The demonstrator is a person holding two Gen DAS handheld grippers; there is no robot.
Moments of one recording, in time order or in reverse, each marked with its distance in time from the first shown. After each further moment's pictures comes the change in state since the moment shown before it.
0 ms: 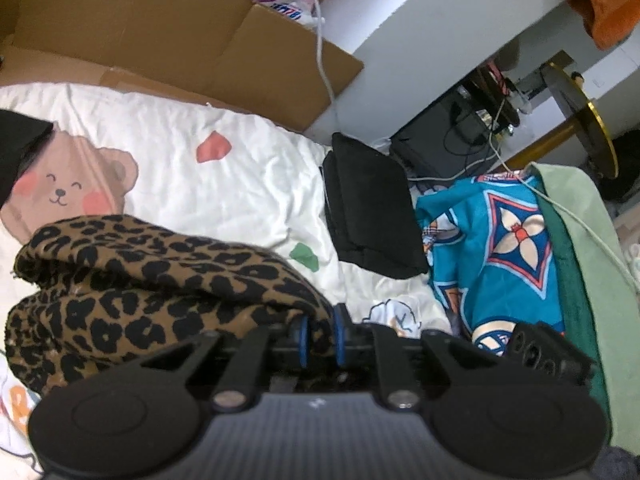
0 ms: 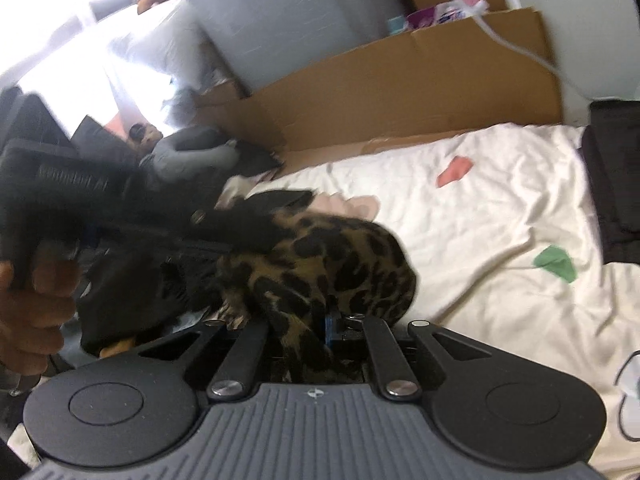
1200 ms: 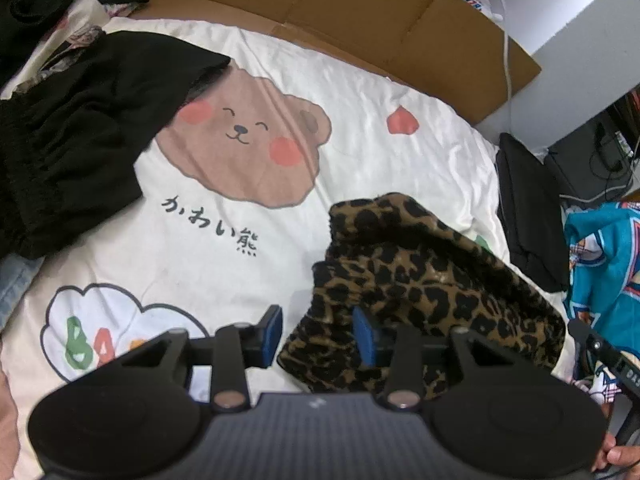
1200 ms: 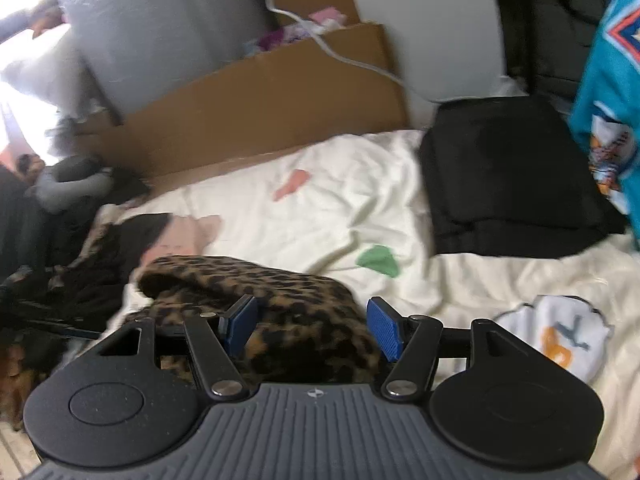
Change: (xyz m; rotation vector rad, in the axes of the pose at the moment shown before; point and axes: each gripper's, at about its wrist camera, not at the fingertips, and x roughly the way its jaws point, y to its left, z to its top) left arm 0.000 0.110 -0.036 -0.176 0.032 0.359; right arm -0.049 -0.078 -0.011 0.082 -0.051 -0.314
